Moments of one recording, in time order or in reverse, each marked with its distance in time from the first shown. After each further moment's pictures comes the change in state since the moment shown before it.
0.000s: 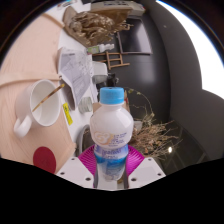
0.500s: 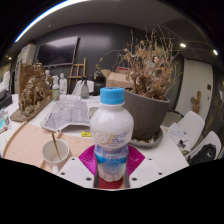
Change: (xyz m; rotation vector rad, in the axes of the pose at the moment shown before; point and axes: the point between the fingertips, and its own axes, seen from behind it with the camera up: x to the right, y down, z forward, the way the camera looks) arm -0.089 0.021 -0.018 -0.124 -0.412 1.250
